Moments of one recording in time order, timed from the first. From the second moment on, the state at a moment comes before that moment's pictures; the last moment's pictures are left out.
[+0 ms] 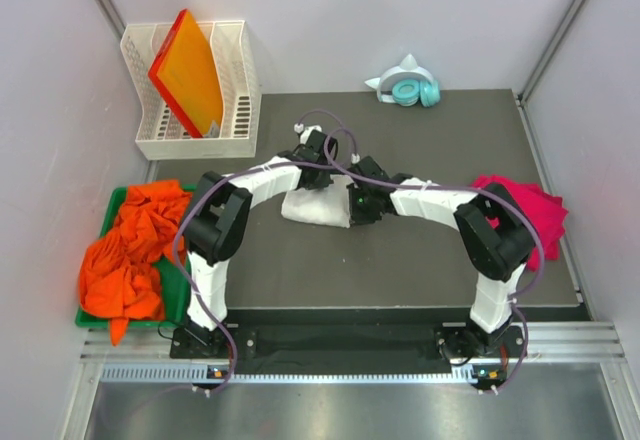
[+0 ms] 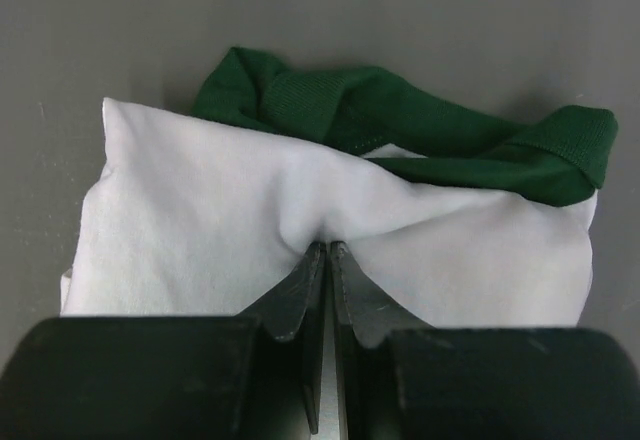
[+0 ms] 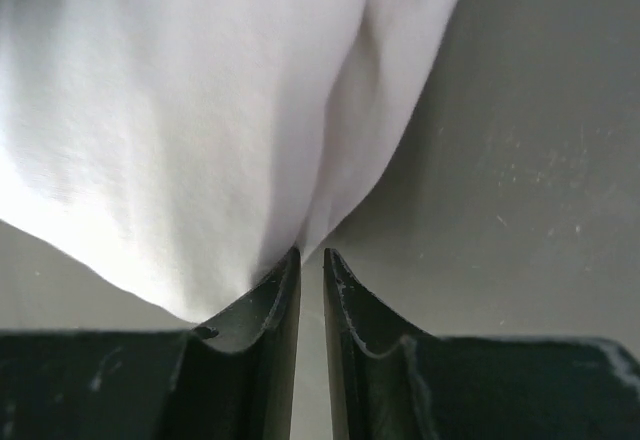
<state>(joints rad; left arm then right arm) -0.58 2.03 1.43 -0.32 -0.24 -0.62 0.69 1.84 1.16 -0.35 -0.01 0.58</state>
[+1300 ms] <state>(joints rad) -0.57 1.81 1.16 -0.30 -0.17 -0.60 0.66 1.67 1.08 -0.17 0.04 0.71</state>
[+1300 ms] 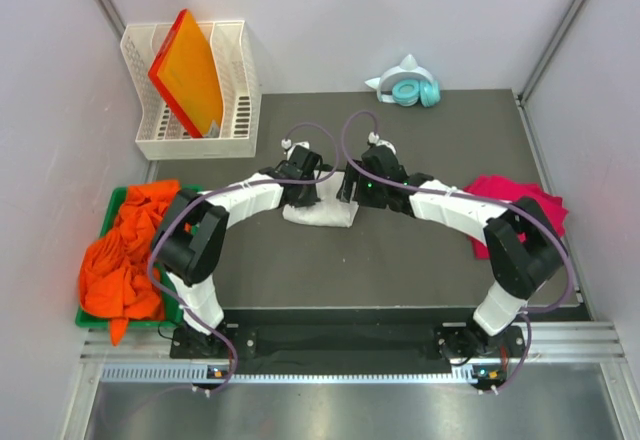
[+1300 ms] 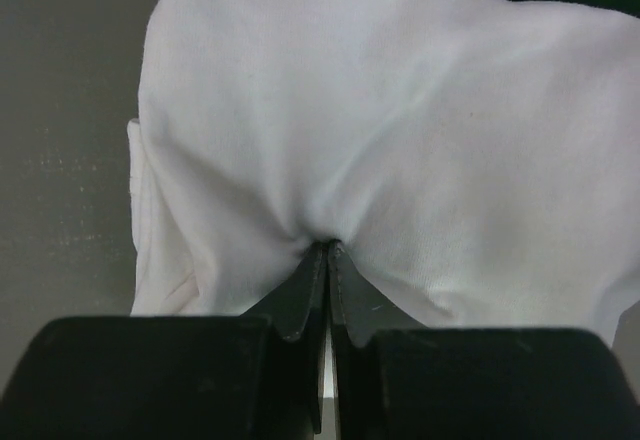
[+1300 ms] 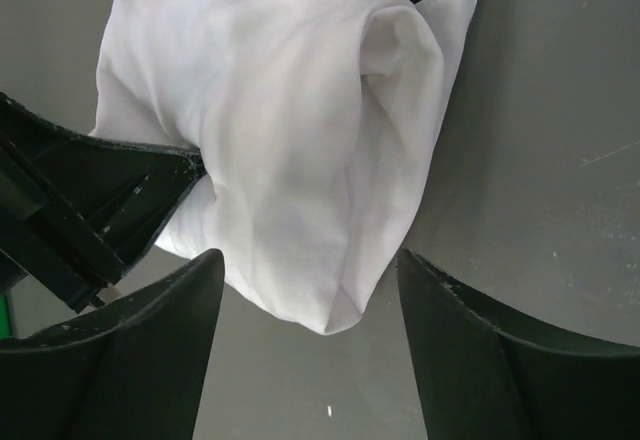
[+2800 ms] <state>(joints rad) -0.57 1.80 1.15 -0.29 -0.19 -0.67 0.67 1.99 1.36 -0.37 0.12 0.71</state>
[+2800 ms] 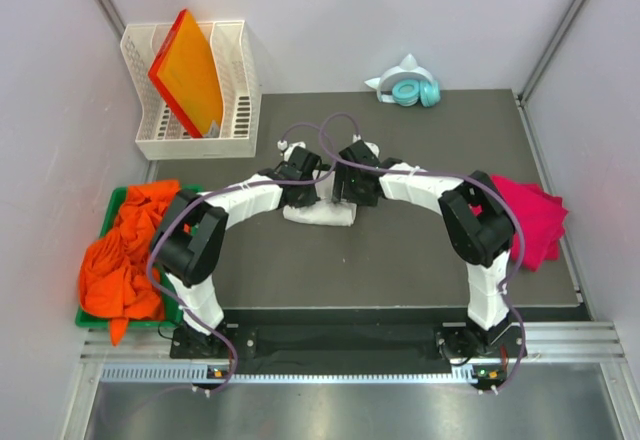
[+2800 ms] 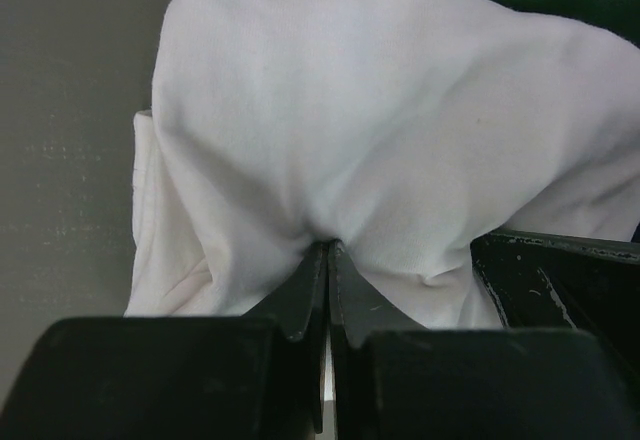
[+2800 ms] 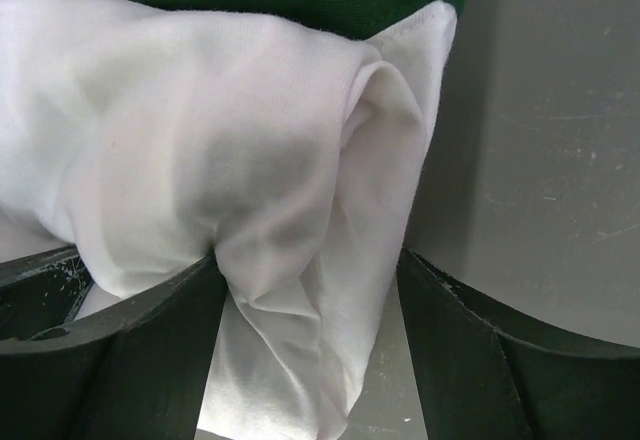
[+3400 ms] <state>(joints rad) -0.57 1.79 1.13 -0.28 -0.20 -0.68 0.66 2.01 1.33 -0.31 0.07 0.72</state>
